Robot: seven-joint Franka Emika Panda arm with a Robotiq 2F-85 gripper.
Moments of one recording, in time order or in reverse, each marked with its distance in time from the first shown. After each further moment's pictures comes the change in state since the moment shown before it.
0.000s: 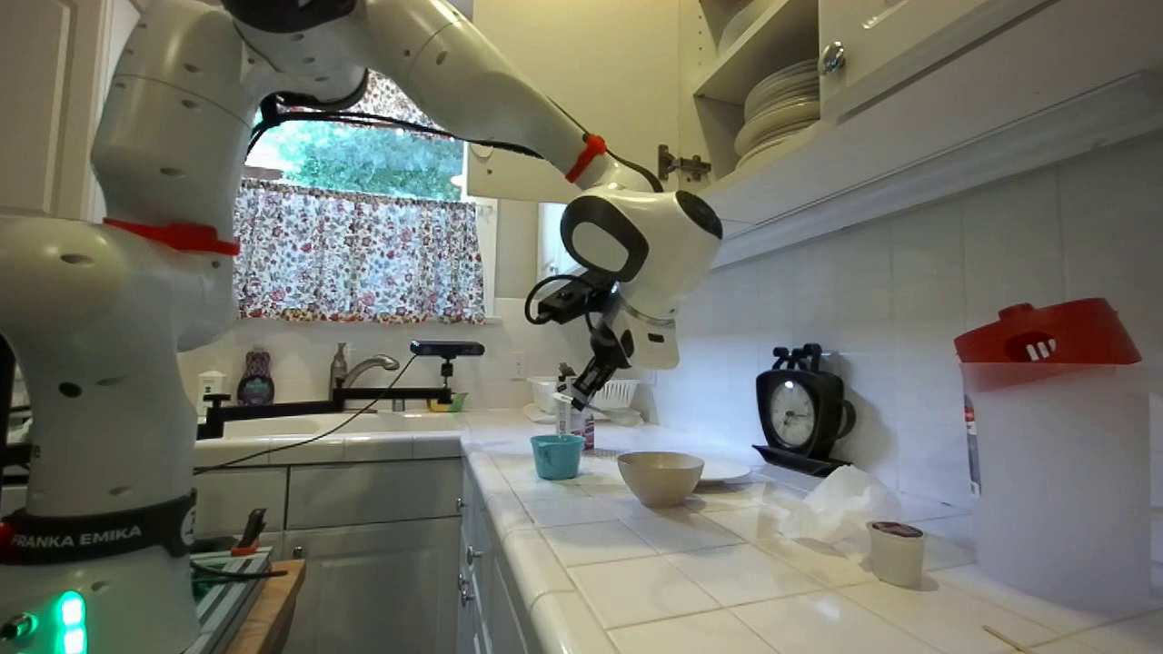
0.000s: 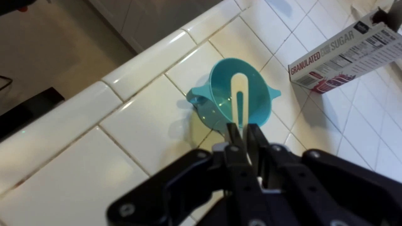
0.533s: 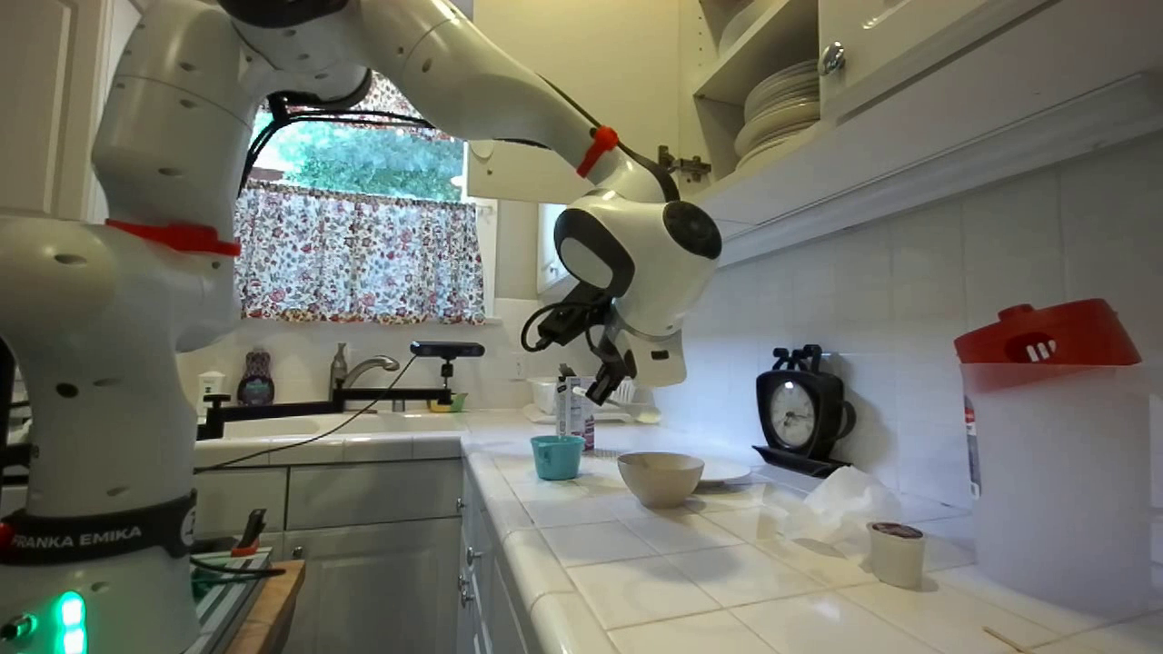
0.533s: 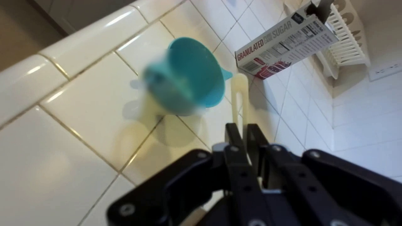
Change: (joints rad) arm -0.027 0.005 -0.032 -0.046 0.228 0.031 -0.204
